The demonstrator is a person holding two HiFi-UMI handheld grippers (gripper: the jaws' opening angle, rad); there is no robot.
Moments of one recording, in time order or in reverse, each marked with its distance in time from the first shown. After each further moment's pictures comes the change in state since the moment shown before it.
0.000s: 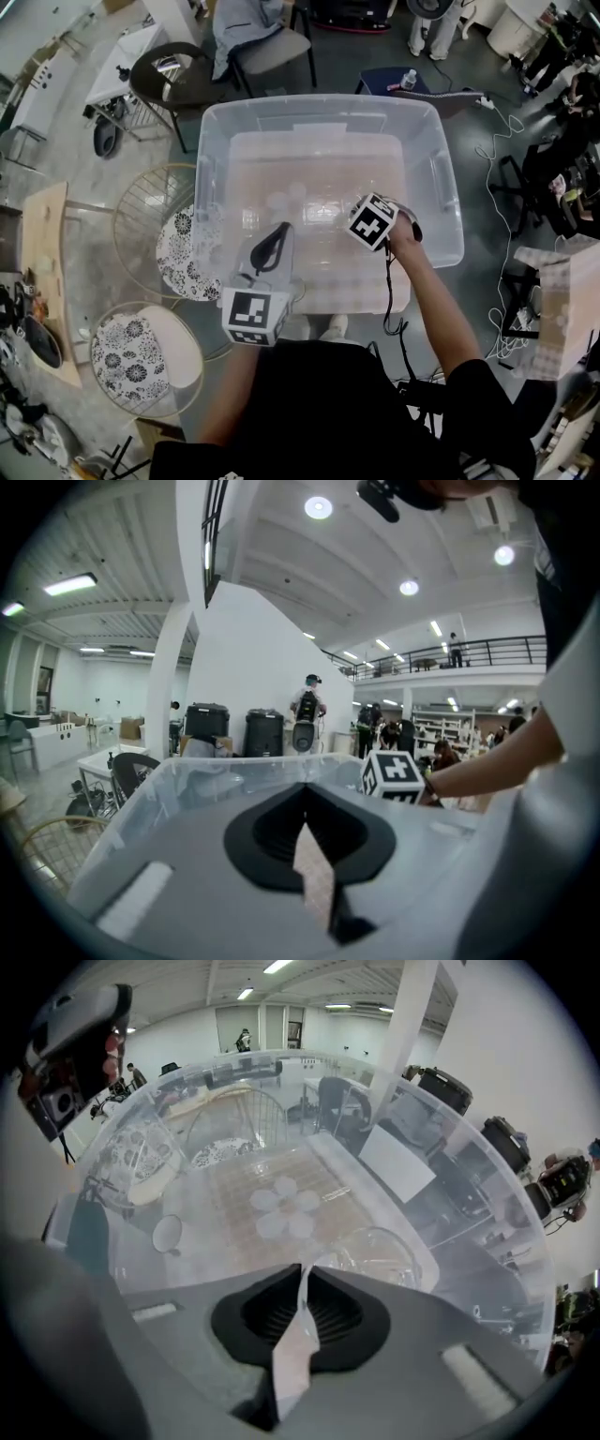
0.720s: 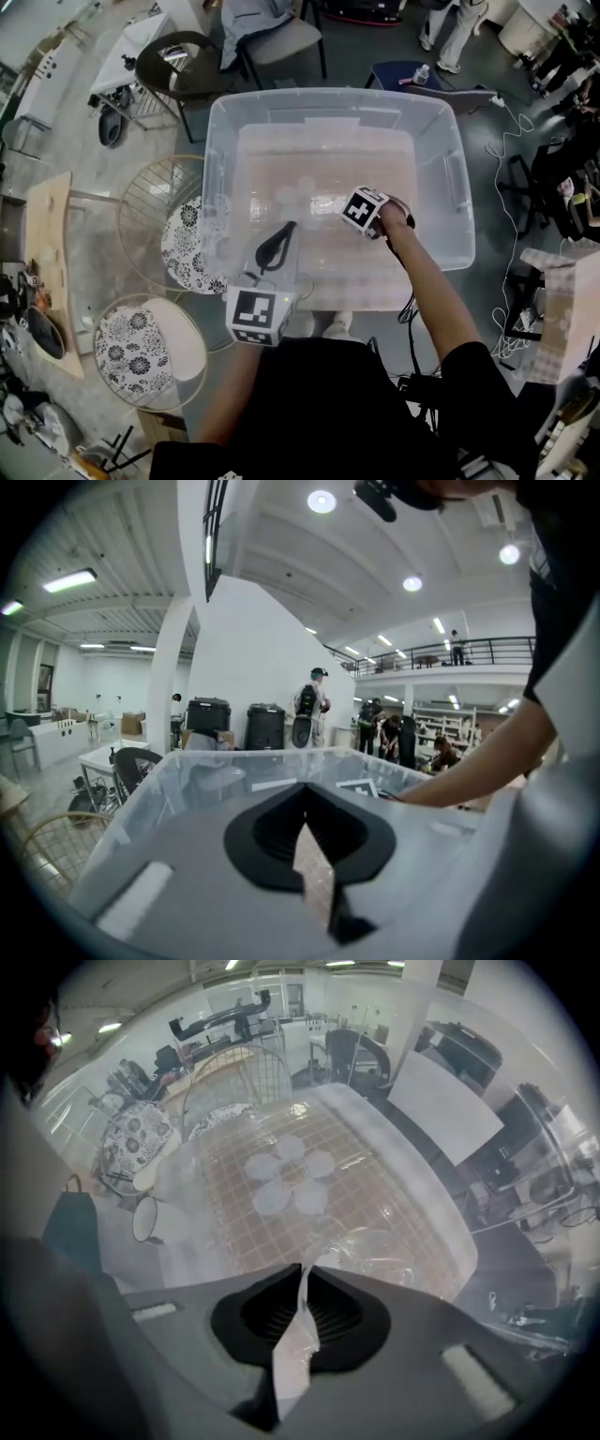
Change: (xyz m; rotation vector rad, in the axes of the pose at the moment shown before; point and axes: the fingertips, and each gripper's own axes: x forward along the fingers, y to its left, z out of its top) left arm 0.000 0.011 -0.010 -0.007 0.034 0.000; right arm 0.088 0.004 -0.020 -0.012 0.189 0.117
